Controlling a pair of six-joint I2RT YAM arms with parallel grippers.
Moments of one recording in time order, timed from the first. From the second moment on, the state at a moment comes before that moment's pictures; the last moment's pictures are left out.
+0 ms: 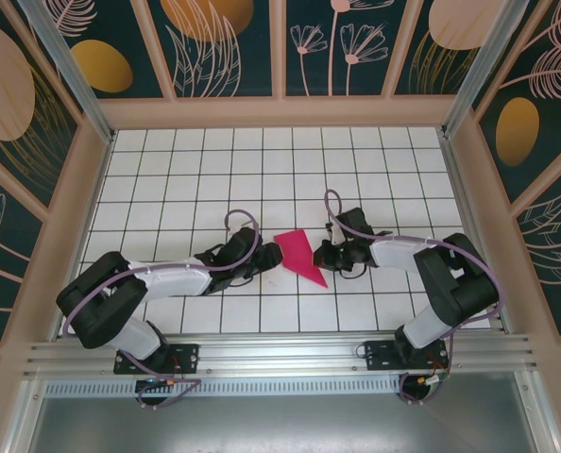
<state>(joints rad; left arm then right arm) -0.85 1.52 0.61 0.17 -0.01 -1.09 0.49 1.57 0.62 -0.11 -0.50 0.62</state>
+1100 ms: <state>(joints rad) -0.85 1.72 0.67 0.33 0.10 -1.23 0.47 1.58 0.59 -0.02 -0.54 0.63</state>
